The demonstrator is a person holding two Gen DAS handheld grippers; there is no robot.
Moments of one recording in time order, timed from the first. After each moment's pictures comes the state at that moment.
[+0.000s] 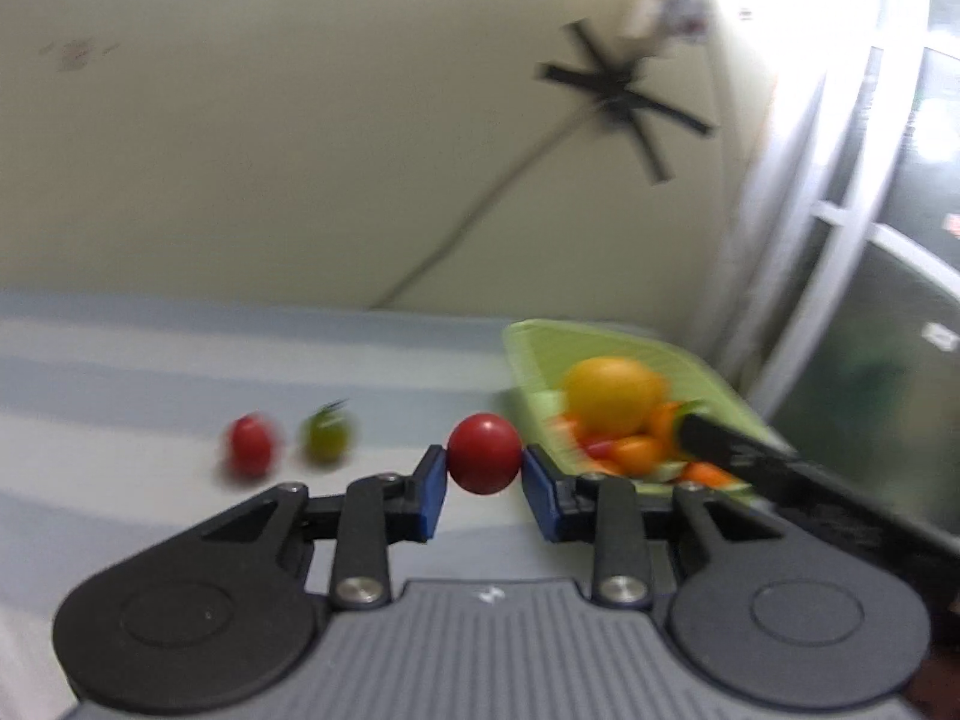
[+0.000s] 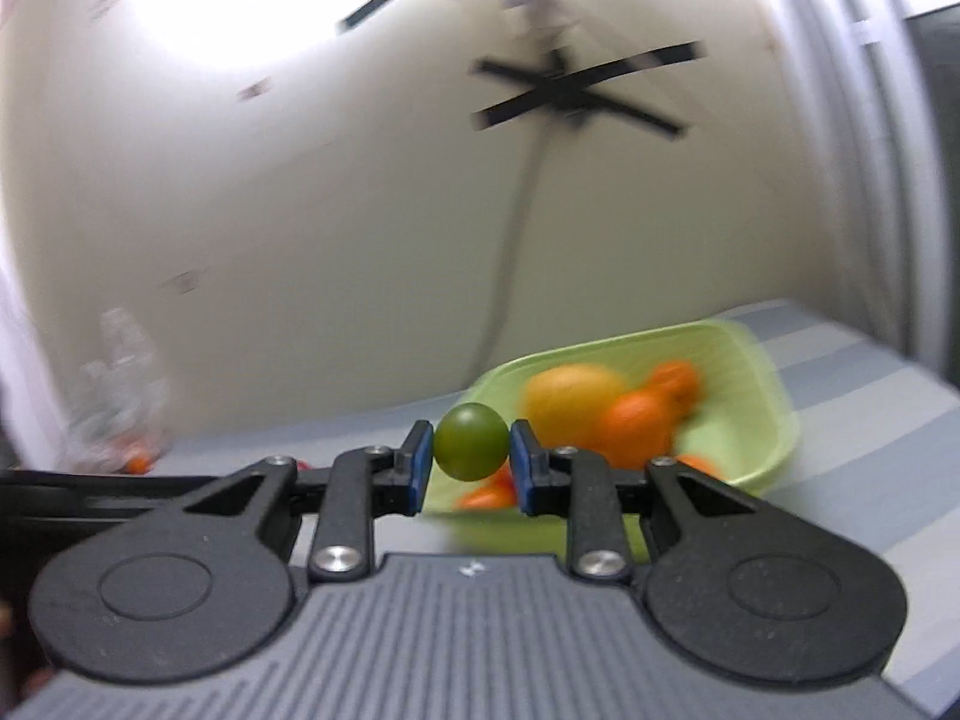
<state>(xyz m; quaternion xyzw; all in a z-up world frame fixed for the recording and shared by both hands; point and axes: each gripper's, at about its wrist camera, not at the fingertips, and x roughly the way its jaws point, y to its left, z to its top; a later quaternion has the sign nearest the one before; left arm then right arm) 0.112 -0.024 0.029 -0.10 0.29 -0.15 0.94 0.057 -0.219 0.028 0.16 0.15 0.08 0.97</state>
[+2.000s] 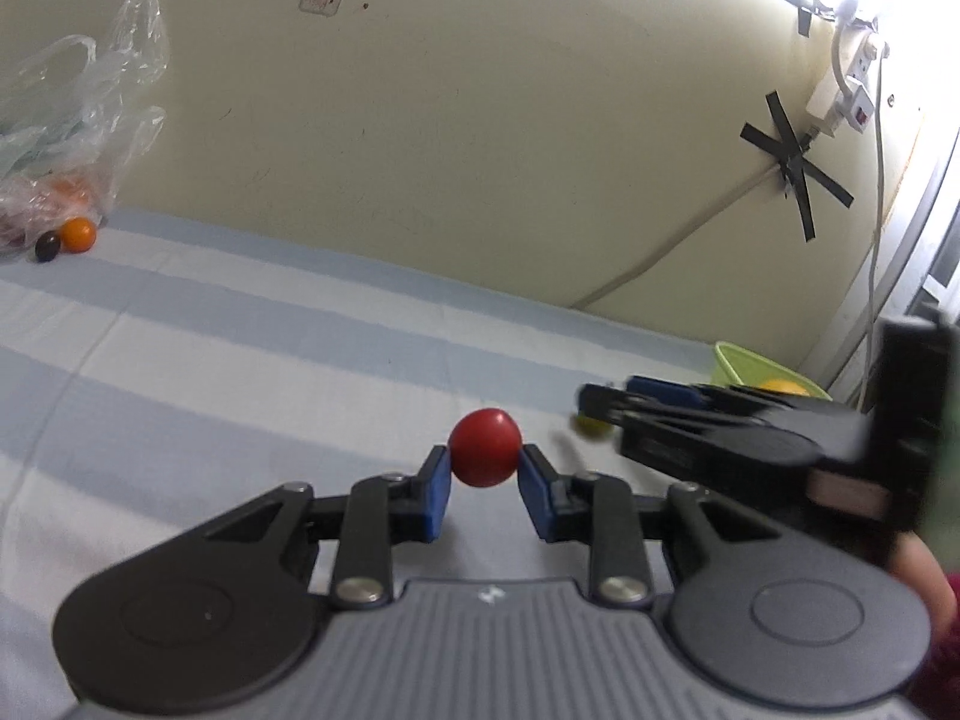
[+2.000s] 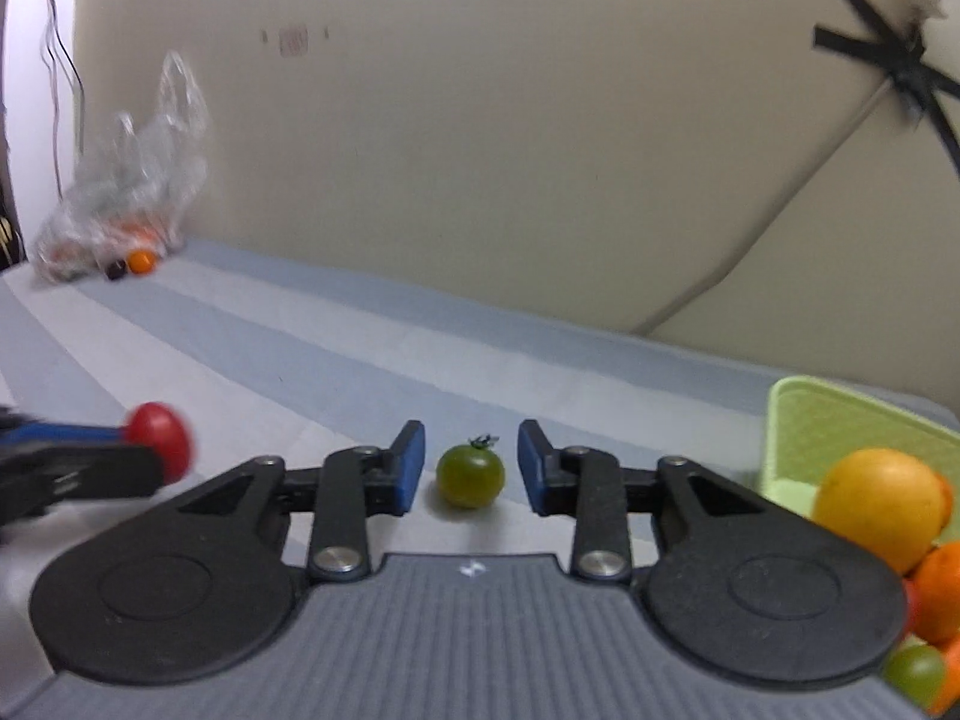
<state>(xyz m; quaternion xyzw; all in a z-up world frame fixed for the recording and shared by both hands) 0.072 0.105 -0.006 -0.16 0.30 -0.04 0.94 0.172 -0.060 0.013 -0.06 0.27 0.18 0.95</state>
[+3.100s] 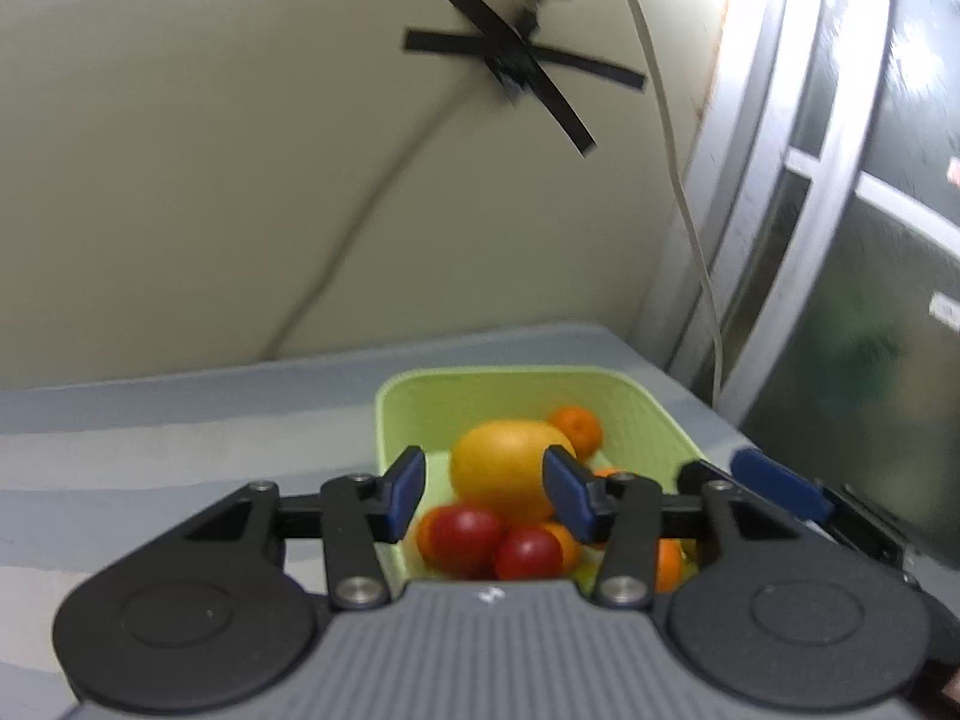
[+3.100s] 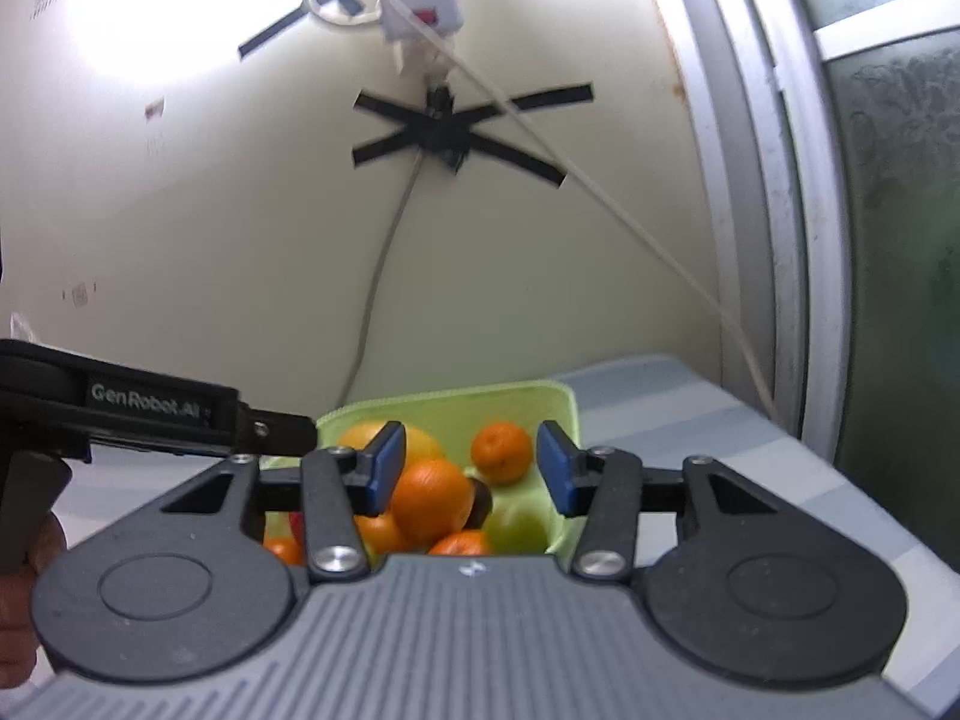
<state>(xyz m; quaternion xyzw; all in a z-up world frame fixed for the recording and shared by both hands) 0.168 -0.088 0.040 -0.04 0.31 -0.17 0.94 0.068 -0.267 0.019 0.13 0.12 0.01 0.98</state>
